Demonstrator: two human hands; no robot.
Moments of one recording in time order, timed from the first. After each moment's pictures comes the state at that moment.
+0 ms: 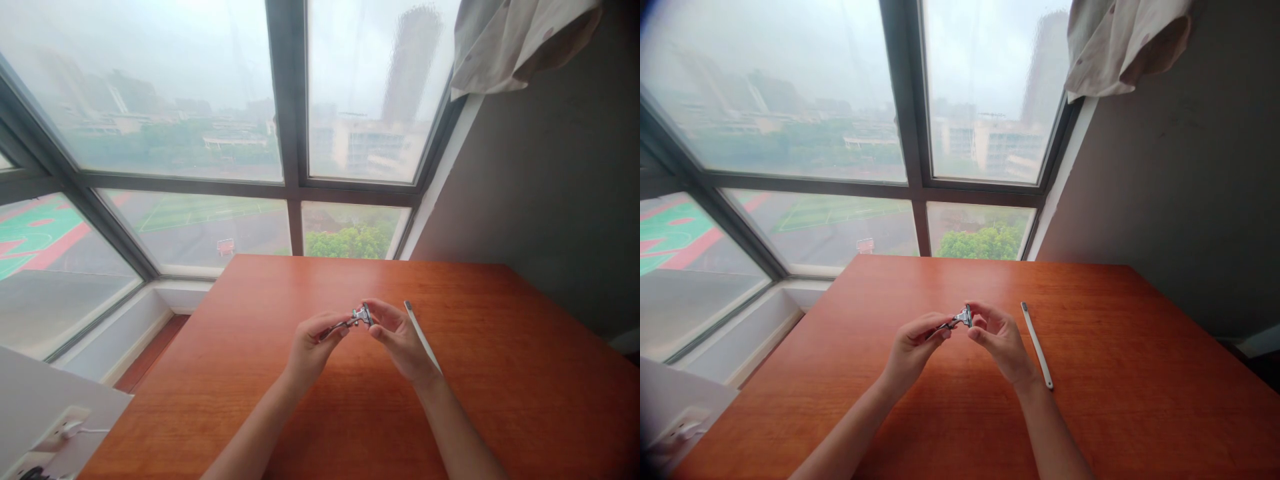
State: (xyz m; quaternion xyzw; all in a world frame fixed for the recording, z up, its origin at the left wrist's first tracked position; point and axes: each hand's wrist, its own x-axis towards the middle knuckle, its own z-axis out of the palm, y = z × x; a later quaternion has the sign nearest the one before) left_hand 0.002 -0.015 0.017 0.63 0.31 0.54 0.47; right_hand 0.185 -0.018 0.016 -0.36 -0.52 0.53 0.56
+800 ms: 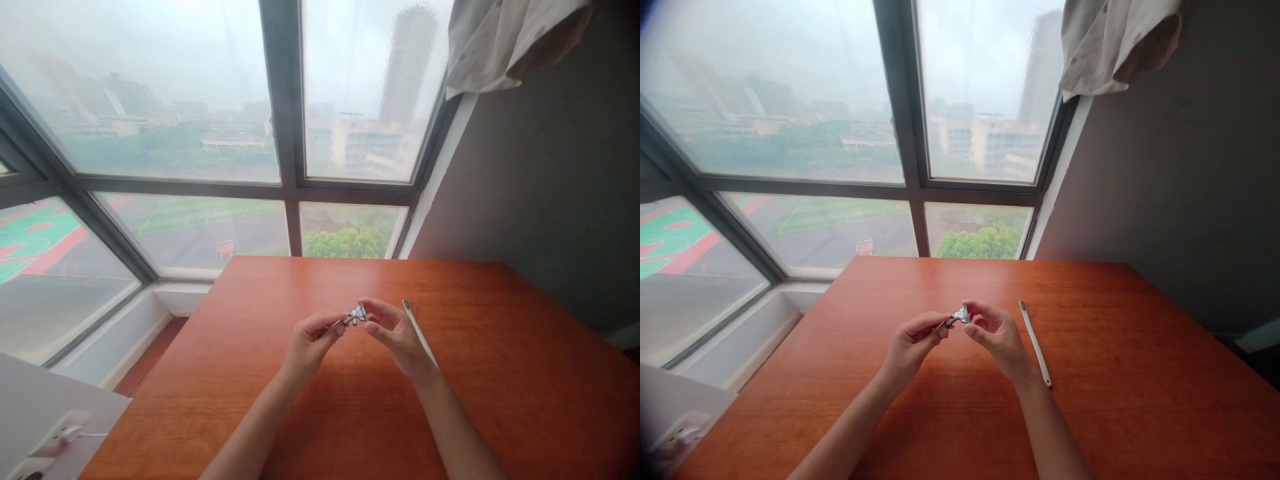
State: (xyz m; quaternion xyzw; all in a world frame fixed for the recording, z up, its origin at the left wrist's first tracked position) left_hand 0.002 -0.016 0.020 0.58 0.34 0.52 0.53; right_hand 0.186 -0.016 0.018 -0.37 -0.52 0.54 0.55
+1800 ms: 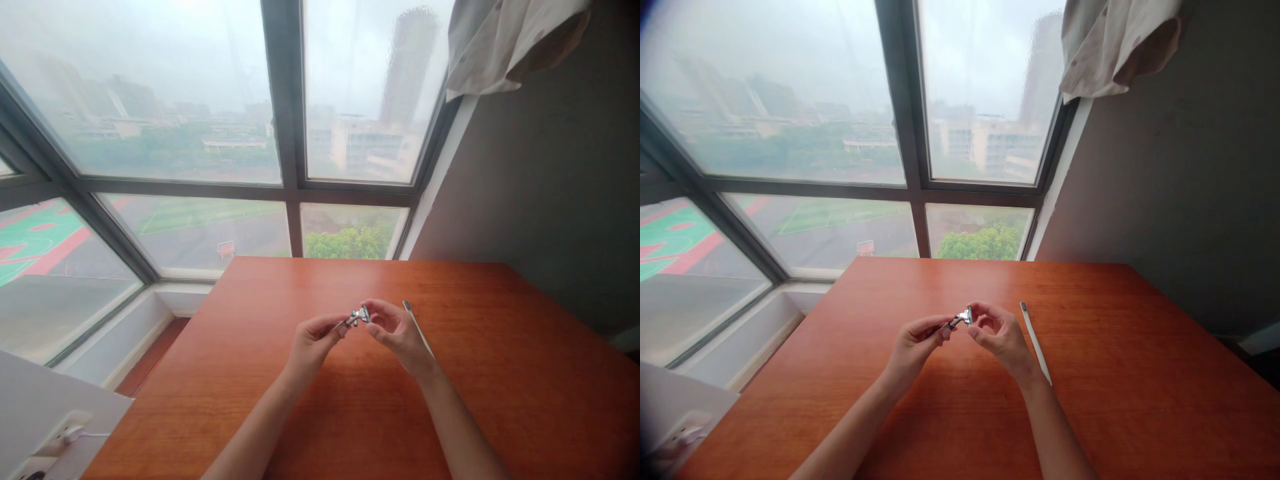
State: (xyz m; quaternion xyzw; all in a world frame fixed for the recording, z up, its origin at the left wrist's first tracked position) left_hand 0.007 -0.018 0.020 0.50 0.36 0.53 0.58; right_hand 0.194 -0.013 0.017 -0.40 -0.56 0.49 0.53
